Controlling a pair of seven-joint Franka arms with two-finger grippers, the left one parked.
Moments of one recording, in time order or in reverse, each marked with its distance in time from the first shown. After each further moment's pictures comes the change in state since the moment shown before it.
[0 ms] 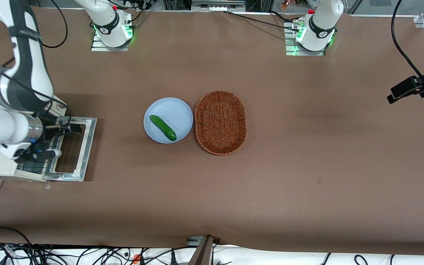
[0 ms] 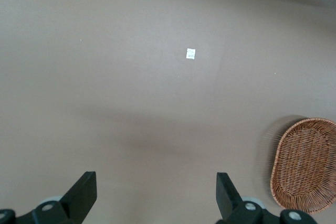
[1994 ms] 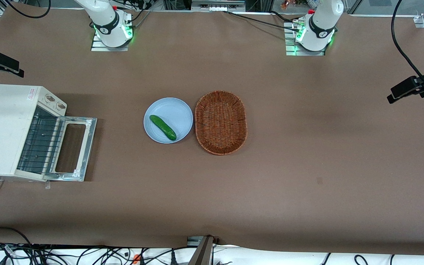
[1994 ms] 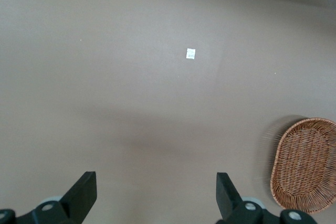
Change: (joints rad) arm -0.015 -0.353 -0.066 -0.018 -0.059 -0.236 0.000
